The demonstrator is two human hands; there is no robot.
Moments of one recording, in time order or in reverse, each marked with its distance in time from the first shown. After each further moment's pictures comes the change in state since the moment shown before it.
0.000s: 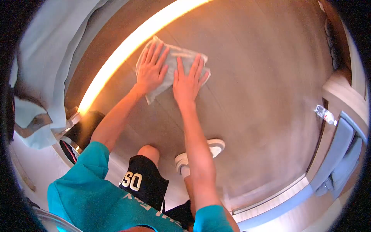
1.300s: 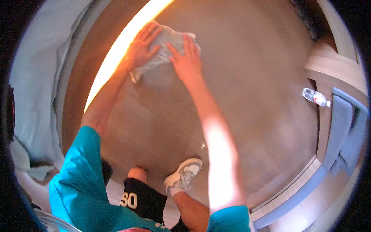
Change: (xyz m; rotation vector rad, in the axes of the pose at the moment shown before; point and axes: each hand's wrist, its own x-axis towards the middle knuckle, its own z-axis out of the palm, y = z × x) left_hand 0.298 0.036 0.070 -0.064 0.068 0.410; right_hand 0.198 0.190 -0.075 -0.067 -0.051 -0.123
